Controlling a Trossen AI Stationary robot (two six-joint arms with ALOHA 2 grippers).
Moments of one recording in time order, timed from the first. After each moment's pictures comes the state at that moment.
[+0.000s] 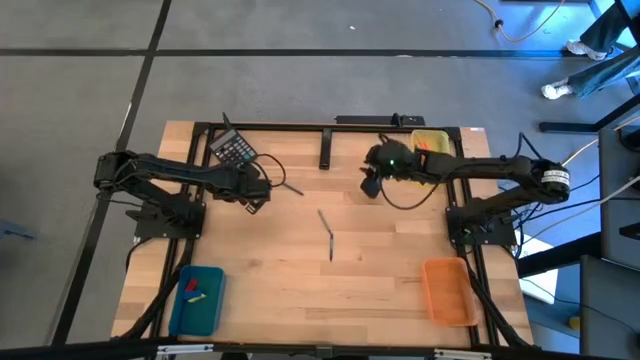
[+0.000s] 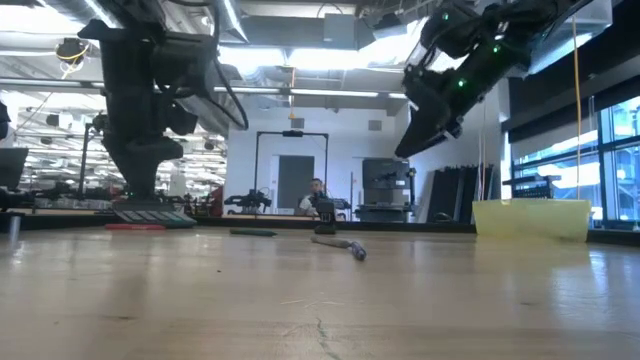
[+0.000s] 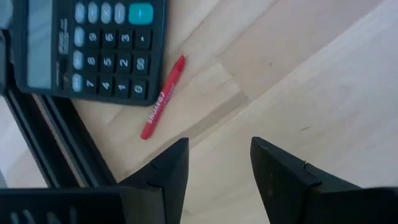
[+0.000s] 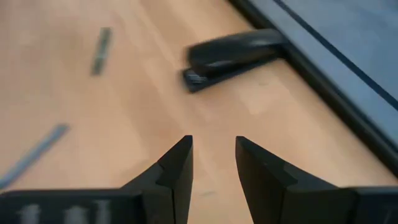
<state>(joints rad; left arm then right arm) 0.14 1.35 0.74 -0.96 -0.49 -0.75 -0.30 1.33 0.78 -0.17 0.19 0.11</state>
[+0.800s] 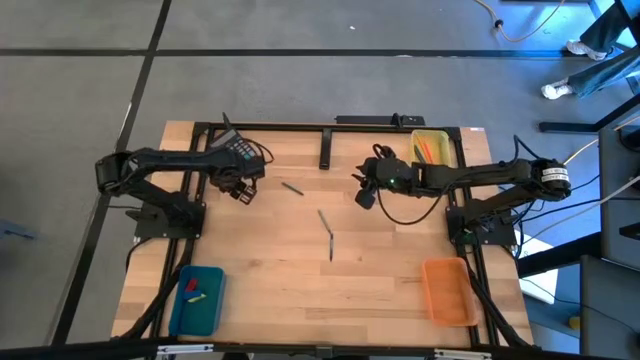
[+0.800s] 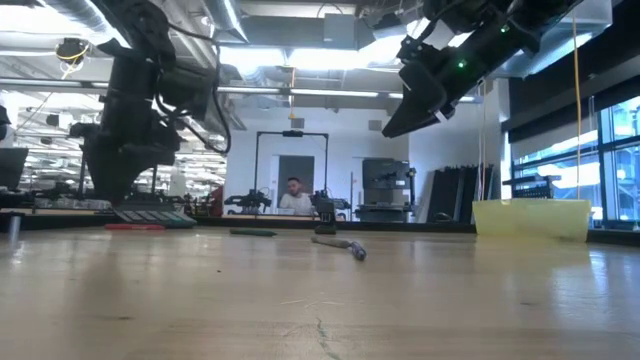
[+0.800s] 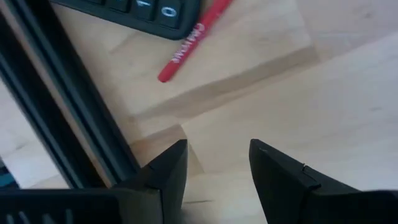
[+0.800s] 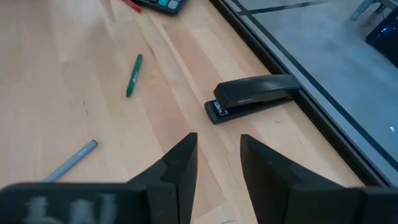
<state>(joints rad) 0.42 1.36 0.74 -1.07 -0.26 -0.72 -0.13 1.33 0.78 -0.07 0.38 0.07</state>
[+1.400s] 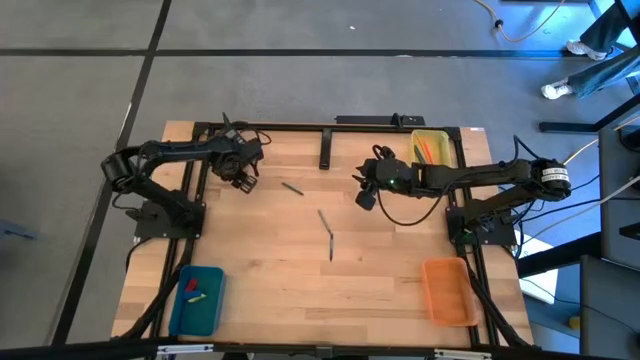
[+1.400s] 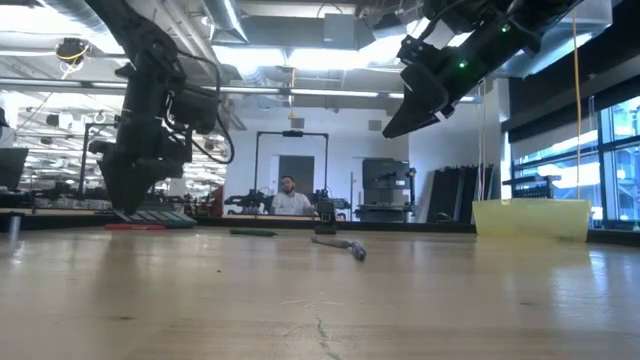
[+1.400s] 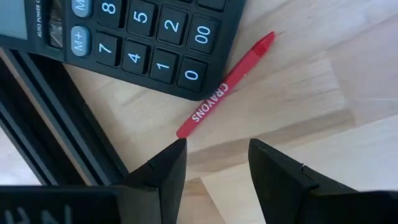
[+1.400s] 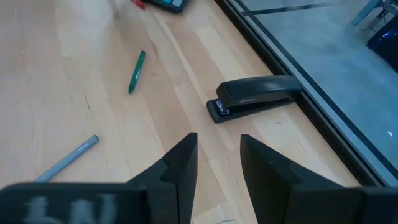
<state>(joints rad) 0.63 1.43 0.74 -0.93 -0.26 -0.46 -0.13 1.33 0.78 -0.07 0.37 0.05</state>
